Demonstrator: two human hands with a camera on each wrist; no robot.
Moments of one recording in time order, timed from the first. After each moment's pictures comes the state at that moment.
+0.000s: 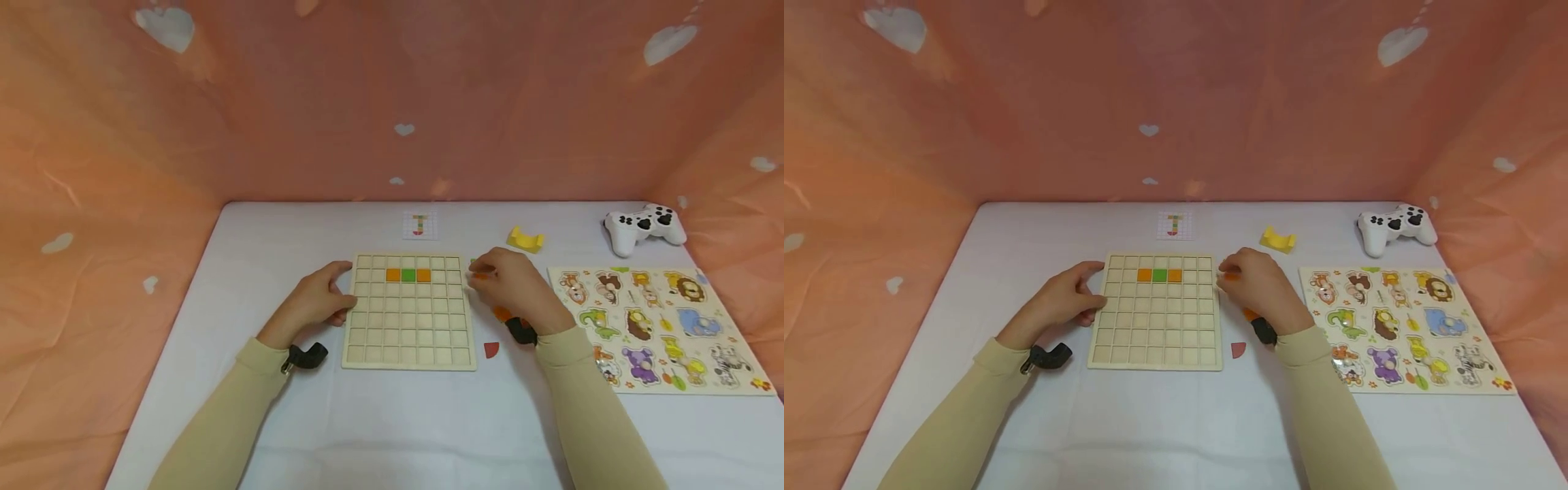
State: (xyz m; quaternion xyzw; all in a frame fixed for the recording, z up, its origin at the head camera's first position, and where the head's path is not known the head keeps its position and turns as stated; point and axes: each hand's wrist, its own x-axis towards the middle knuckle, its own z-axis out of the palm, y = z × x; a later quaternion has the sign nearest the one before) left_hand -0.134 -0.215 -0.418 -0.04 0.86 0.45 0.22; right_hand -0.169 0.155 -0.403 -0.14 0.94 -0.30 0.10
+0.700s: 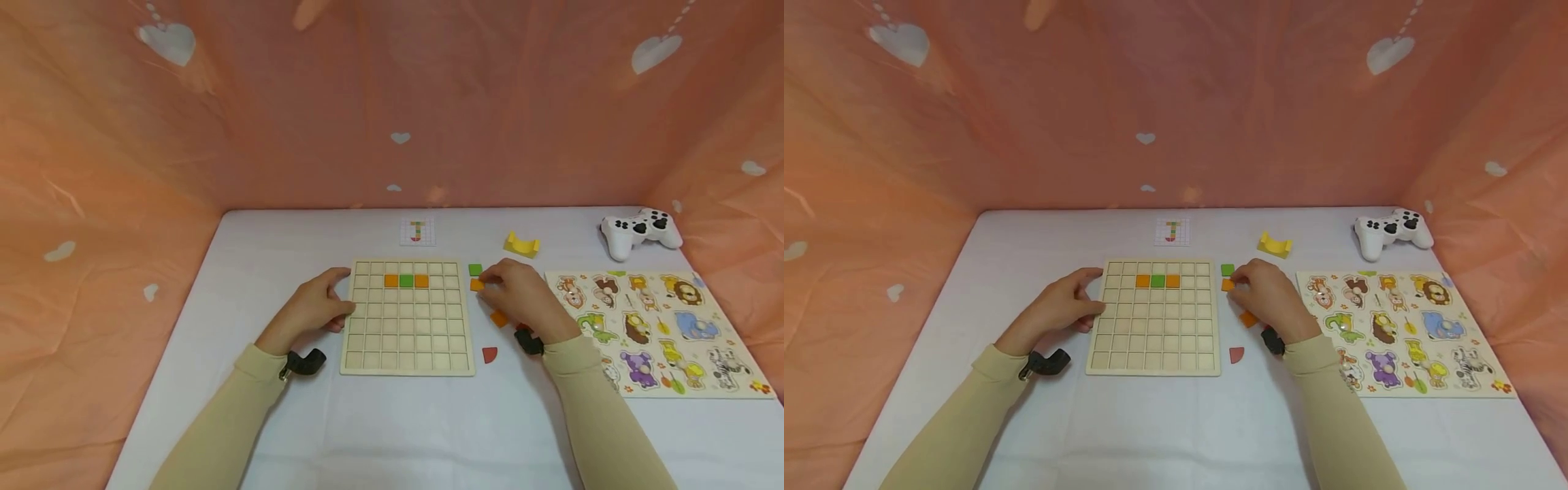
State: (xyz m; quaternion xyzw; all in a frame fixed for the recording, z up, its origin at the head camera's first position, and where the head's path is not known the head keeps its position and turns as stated) left_hand -0.136 -0.217 -0.424 -0.03 0.87 0.44 0.22; right_hand -0.165 0.175 -0.419 -0.14 0.95 -0.27 0.10
